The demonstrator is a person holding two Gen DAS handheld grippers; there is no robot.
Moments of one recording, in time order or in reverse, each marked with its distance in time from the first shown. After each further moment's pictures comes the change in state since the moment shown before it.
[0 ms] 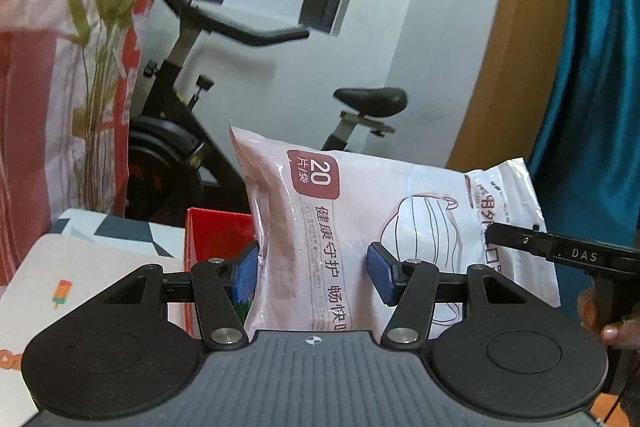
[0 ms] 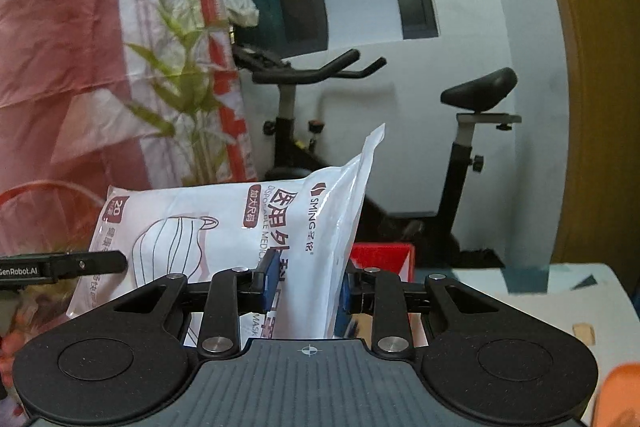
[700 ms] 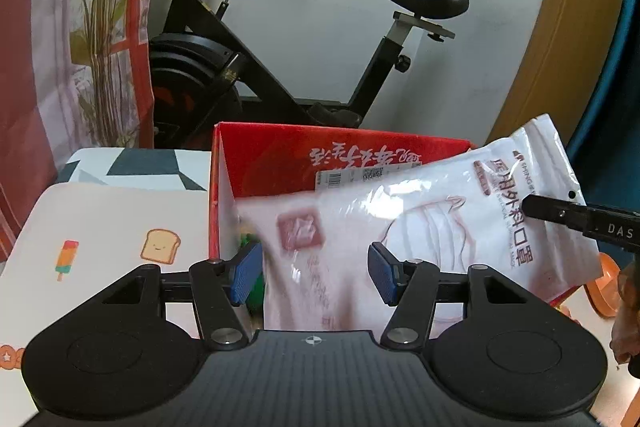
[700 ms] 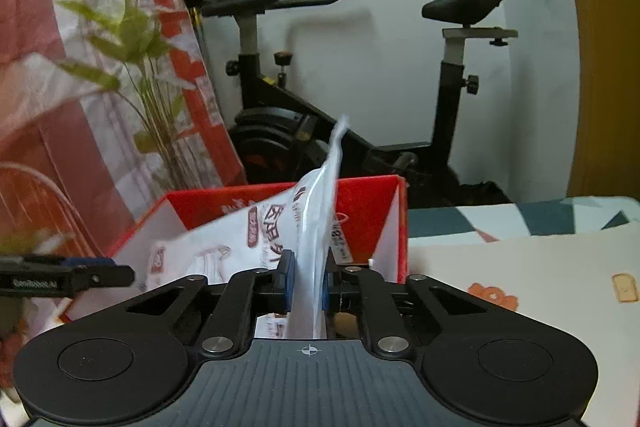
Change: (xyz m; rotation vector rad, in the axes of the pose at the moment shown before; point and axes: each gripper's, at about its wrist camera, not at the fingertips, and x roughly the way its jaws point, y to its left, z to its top) left arm 0.084 0.041 -0.010 0.029 0.273 0.122; right arm 0.107 -0.040 -0.043 0.085 0.179 -0.024
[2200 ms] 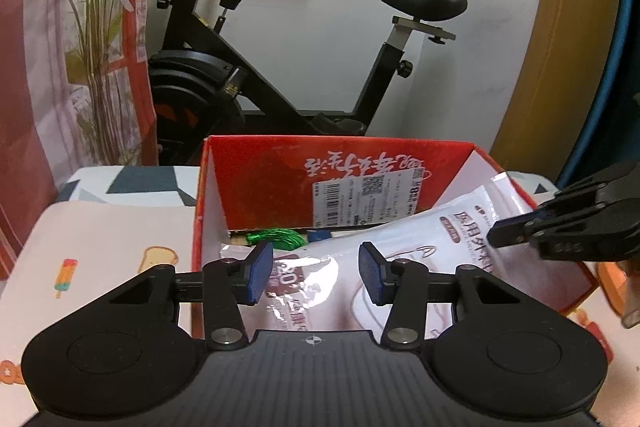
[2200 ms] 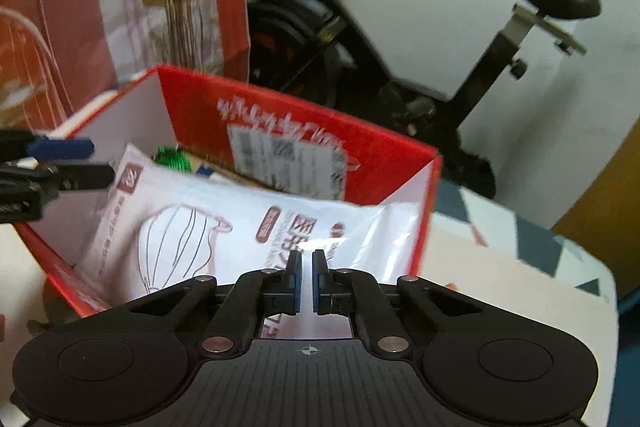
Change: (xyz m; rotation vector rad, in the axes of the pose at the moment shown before) left arm 0.012 -0.013 0.004 0.053 -0.038 0.051; right arm 0.067 0.041 0.028 -0.327 0.387 -0.085
